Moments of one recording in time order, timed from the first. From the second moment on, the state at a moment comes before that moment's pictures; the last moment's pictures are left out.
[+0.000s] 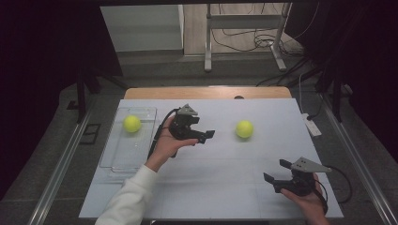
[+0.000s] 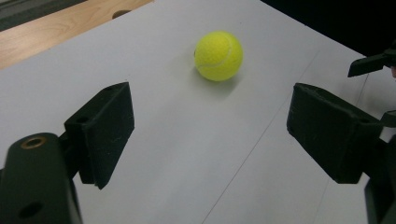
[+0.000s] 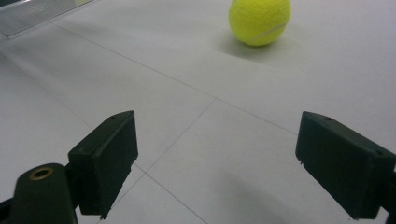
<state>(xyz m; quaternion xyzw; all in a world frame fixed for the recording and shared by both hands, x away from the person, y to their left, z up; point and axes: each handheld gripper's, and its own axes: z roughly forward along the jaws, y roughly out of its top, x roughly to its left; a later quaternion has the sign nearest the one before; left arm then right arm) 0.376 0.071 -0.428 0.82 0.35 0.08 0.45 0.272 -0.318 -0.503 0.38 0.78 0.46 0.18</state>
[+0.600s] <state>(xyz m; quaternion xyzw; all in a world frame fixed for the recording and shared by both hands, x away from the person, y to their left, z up) 0.388 0.054 -0.429 0.83 0.34 0.07 0.44 0.272 -0.319 -0.503 0.38 0.78 0.46 0.18</state>
